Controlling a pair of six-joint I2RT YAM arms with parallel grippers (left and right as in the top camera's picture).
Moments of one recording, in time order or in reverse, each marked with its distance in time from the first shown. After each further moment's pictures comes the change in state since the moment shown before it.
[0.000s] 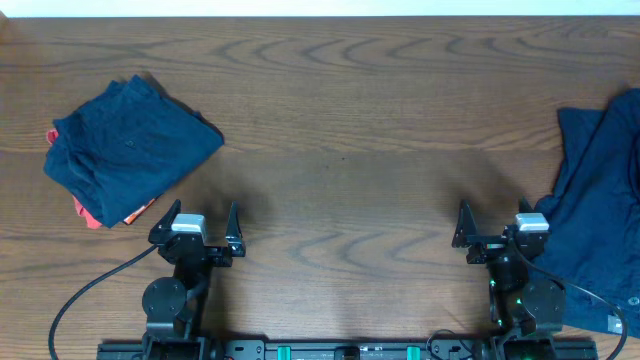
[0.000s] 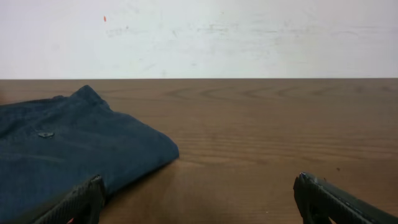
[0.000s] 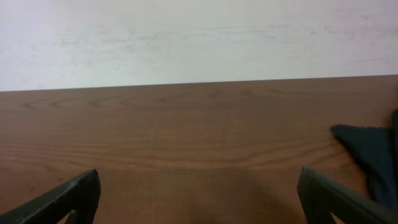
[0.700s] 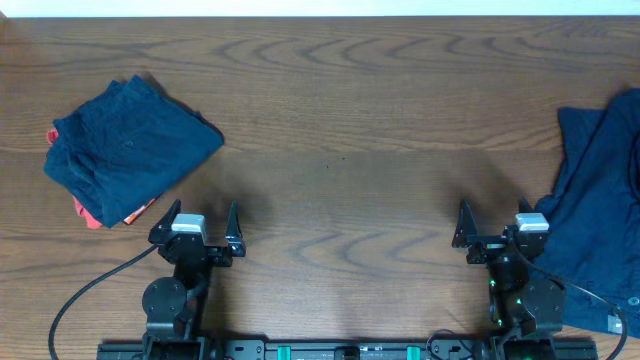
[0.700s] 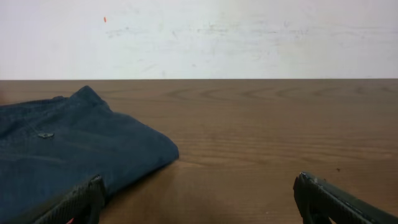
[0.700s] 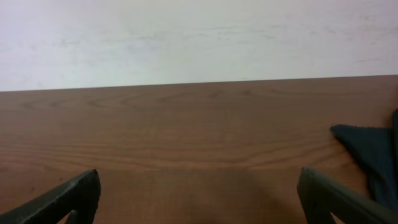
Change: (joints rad) left arm 0.000 0.000 -0.002 0.005 0.000 0.000; right arm 0.000 0.000 0.000 0.000 0.000 0.000
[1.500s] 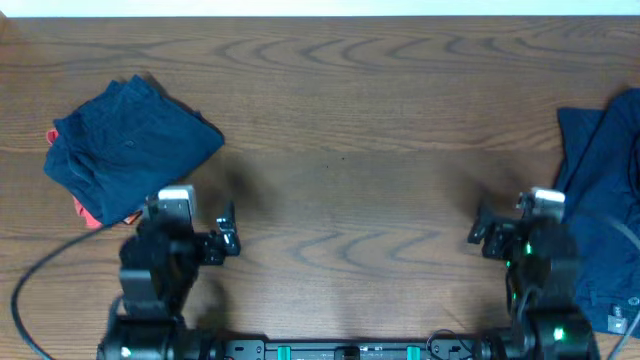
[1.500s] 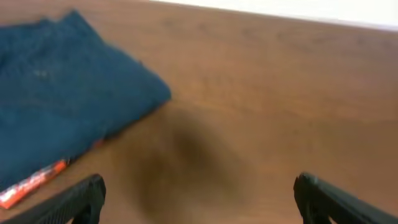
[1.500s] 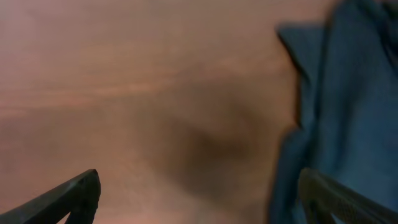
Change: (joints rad) left arm 0.000 0.480 0.547 -0.515 0.026 -0.104; right arm 0.000 0.540 0.454 -0.476 0.211 0.086
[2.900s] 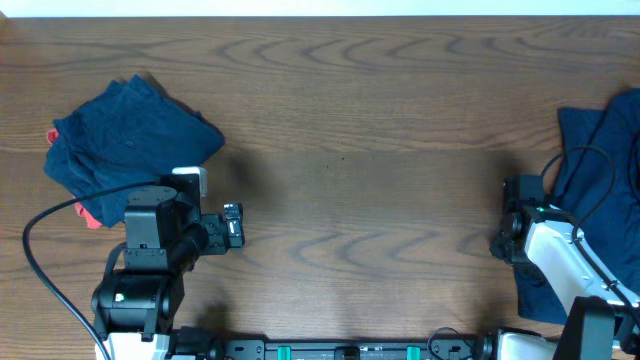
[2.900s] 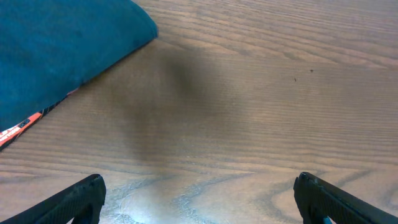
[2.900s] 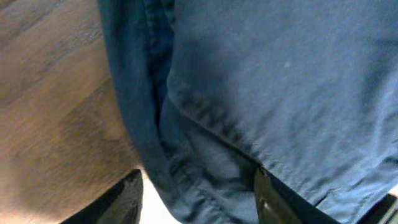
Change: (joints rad) left arm 0.000 0.265 0.159 -0.179 0.057 -0.002; right arm -0.166 0.856 0.124 -0.170 0.238 0.357
